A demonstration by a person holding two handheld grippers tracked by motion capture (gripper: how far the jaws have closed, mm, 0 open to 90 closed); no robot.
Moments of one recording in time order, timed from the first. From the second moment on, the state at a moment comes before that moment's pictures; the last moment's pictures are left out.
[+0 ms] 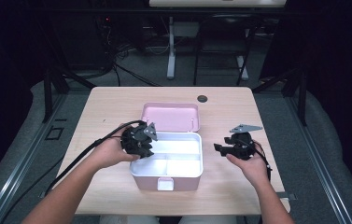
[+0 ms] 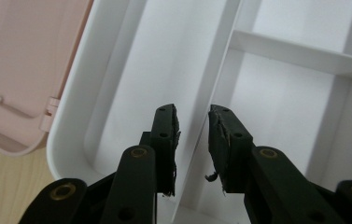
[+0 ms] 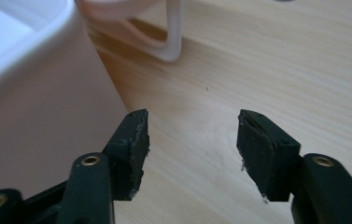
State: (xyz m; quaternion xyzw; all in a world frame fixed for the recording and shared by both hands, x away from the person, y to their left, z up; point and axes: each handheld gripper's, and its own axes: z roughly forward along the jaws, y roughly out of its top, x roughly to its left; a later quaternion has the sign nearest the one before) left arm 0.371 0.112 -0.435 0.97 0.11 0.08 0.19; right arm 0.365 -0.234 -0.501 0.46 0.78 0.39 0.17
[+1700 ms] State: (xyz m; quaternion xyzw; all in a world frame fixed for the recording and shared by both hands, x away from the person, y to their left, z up) left arm 0.368 0.121 -0.448 0.97 0.13 0.07 0.20; right arm 0.490 -0.166 -0.478 0.56 0.73 0.36 0.11
